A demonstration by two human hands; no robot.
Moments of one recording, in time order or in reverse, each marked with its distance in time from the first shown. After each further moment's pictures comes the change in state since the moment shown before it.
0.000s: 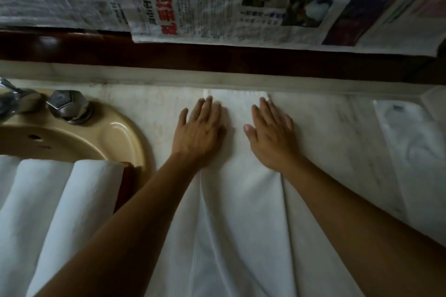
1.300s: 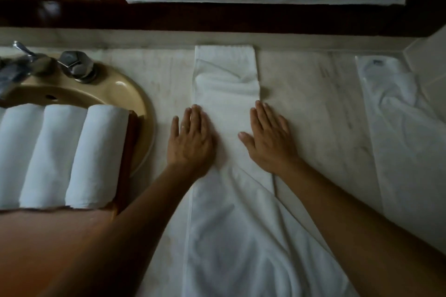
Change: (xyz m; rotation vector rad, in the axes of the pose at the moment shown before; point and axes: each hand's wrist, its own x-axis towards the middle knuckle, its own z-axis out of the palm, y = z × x) left_hand -0.134 0.047 0.020 0.063 -0.114 -0.146; right_hand -0.132 0.002 0.018 -0.035 0.009 -0.015
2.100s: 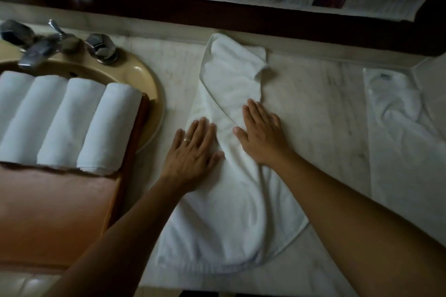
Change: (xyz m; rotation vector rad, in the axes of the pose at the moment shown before) left_hand -0.053 -0.006 0.023 -0.129 -0.038 0.092; right_hand 0.009 -0.014 -0.009 0.043 -0.090 -0.125
